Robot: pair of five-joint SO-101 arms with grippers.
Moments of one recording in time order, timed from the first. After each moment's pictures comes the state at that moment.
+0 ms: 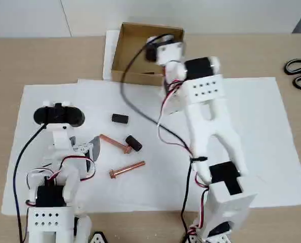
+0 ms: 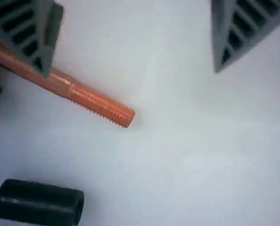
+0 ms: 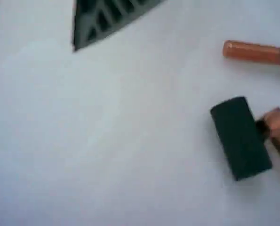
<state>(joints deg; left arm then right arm) -5.2 -71.6 72.0 56.7 4.9 -19.1 14.2 -26.0 97.0 10.9</state>
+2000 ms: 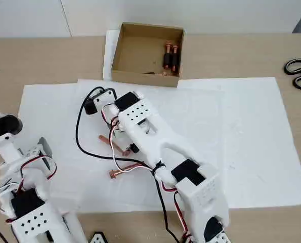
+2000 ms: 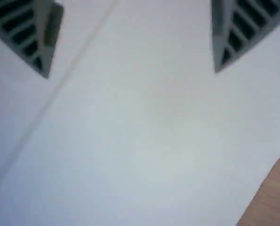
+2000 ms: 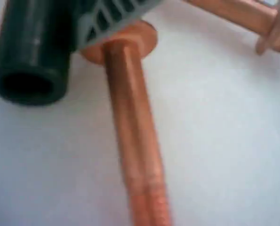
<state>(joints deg) -35.1 -71.6 72.0 53.6 4.6 -40.5 28.1 -16.2 84.0 8.6</state>
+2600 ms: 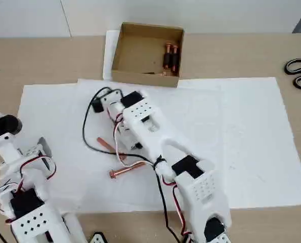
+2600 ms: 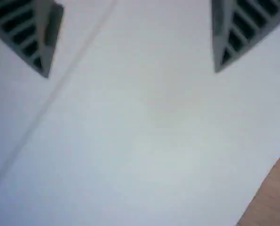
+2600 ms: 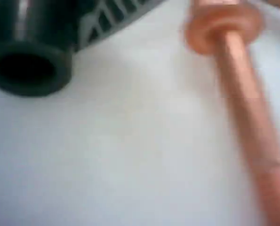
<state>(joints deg) -35.1 -71.6 72.0 53.6 4.6 -36.0 33.9 -17.0 82.9 8.6</state>
